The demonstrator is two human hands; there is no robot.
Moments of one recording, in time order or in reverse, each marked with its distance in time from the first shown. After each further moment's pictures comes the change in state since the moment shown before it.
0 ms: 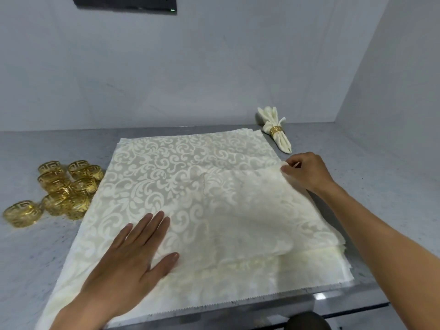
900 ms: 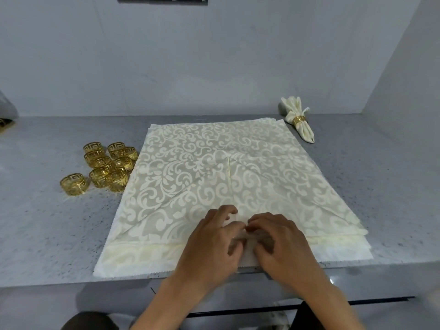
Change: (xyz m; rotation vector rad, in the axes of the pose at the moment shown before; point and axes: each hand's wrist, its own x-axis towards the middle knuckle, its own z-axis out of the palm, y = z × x) left_hand -0.005 0.088 0.020 -0.283 0.319 0.164; right_hand -0.220 -0.105 0.042 0.073 -0.222 -0.299
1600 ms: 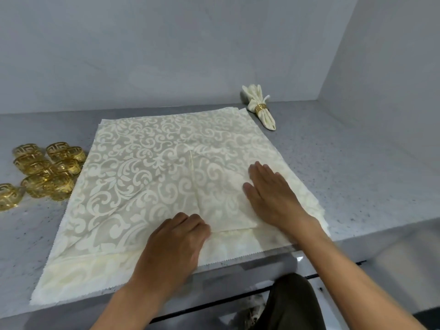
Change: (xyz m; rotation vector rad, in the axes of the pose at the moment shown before) left_hand 0.004 -0.012 0.007 0.263 0.016 0.245; right_hand 0.060 0.071 -0.034 -0.376 -0.163 0.257
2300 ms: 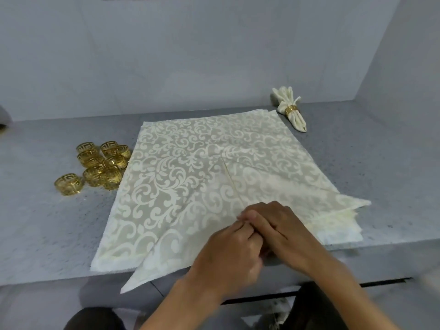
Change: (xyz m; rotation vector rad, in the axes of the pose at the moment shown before) left_hand 0.005 0.055 -0.023 -0.180 -0.148 0.063; right_hand -0.069 -0.046 0.014 0.550 0.012 -0.419
